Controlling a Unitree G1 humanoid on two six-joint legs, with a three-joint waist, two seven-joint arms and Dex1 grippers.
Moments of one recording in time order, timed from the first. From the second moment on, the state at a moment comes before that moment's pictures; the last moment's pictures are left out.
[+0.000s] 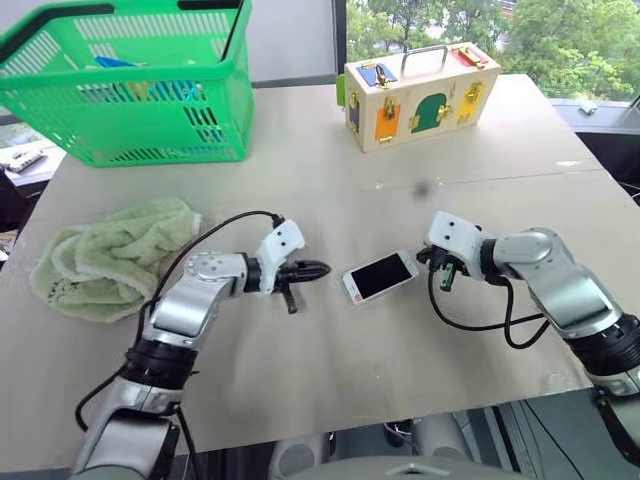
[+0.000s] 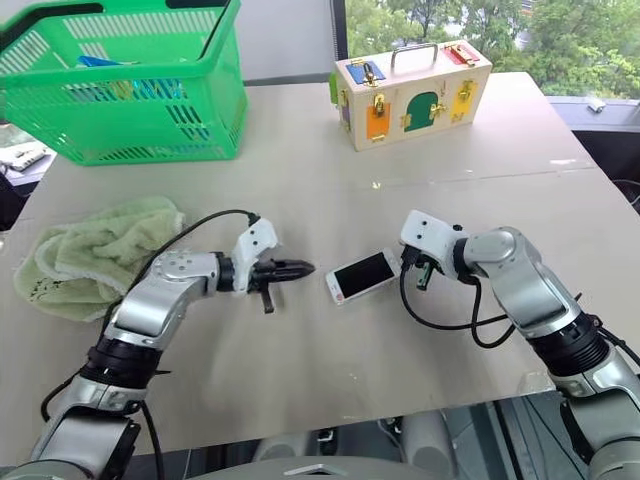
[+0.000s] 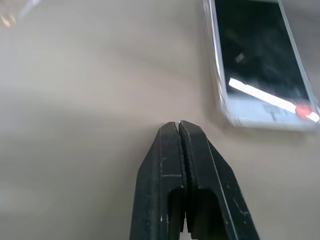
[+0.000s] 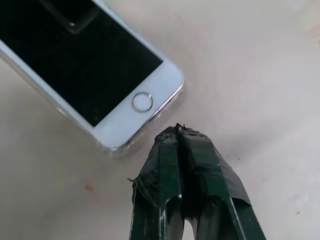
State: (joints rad) left arm -0.38 0.63 -0.16 -0.04 -0.23 0.50 -1.04; right arm -0.54 -0.69 0.35 -0.26 0.00 0.76 0.90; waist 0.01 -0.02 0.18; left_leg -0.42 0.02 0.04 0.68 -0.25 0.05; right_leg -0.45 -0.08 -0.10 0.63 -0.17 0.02
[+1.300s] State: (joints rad) left arm -0.44 0.47 -0.22 -0.06 -0.29 0.50 -1.03; right arm -0.39 -0.70 0.08 -0.53 0.23 0.96 0.85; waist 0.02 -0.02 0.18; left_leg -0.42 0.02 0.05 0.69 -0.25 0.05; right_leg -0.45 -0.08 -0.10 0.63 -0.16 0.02
